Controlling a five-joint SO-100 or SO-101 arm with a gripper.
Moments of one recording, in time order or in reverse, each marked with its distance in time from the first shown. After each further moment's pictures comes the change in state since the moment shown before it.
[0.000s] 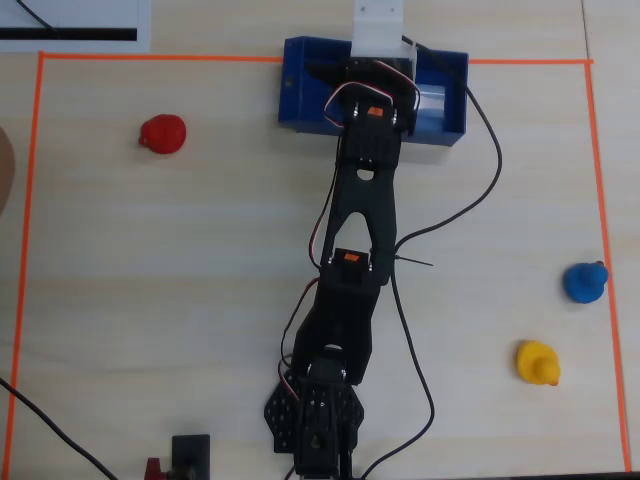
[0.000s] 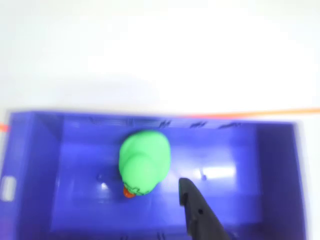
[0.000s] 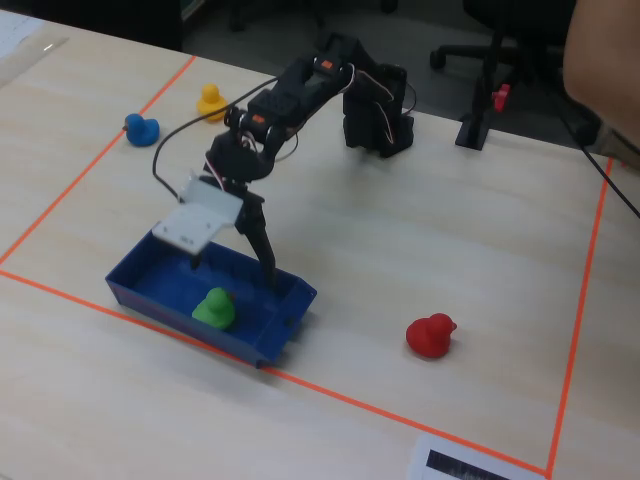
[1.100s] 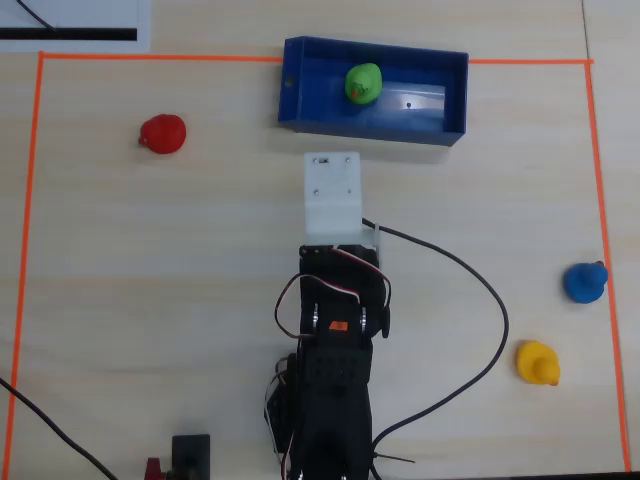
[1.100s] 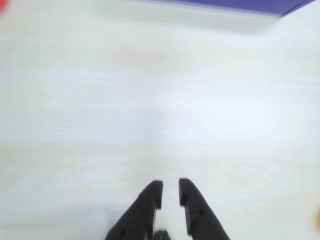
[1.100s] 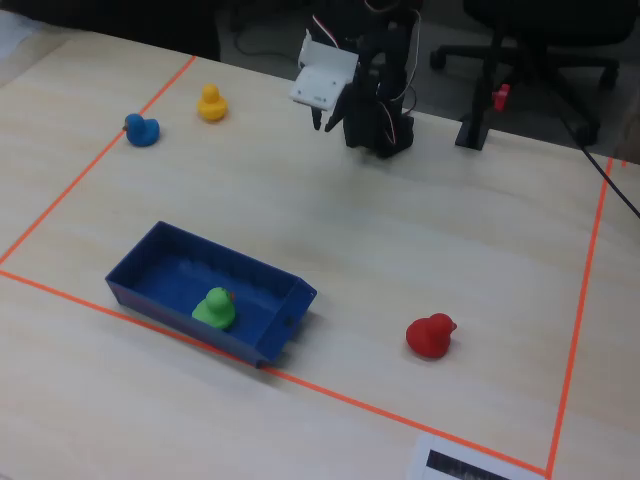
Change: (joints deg) arm -5.9 92.4 70.3 40.3 1.8
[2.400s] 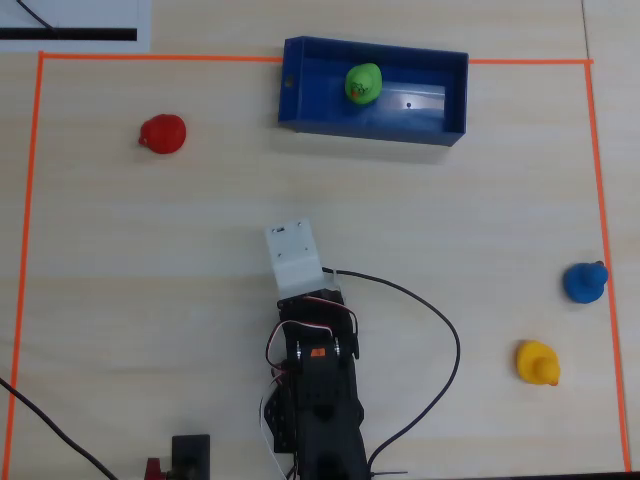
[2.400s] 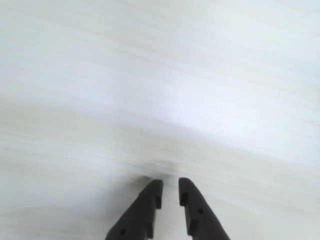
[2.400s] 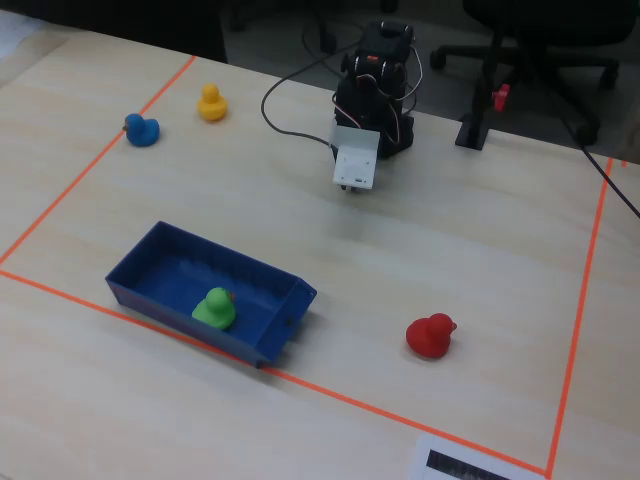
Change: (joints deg) arm -9.4 38.8 56.3 -10.2 -3.3
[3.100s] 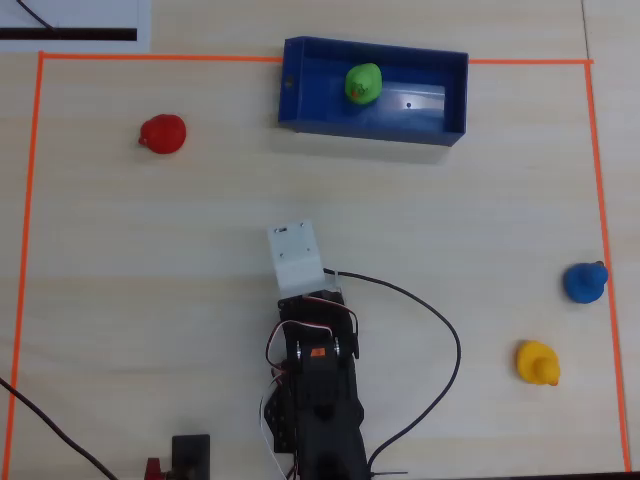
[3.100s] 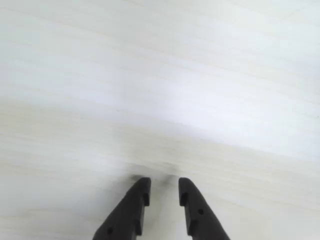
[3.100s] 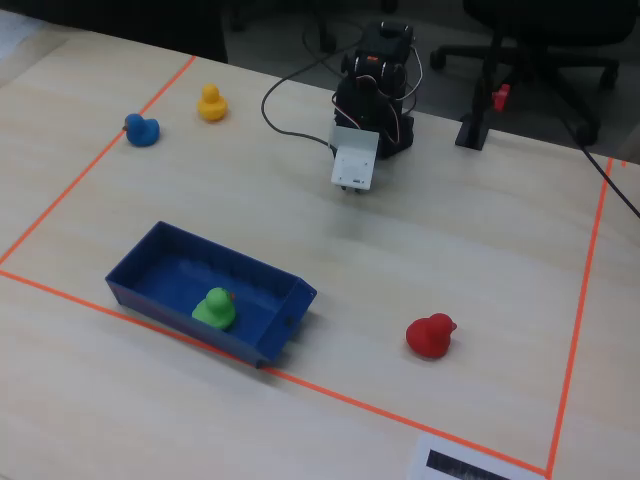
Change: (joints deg) arm 0.0 0.0 0.3 0.0 1.6
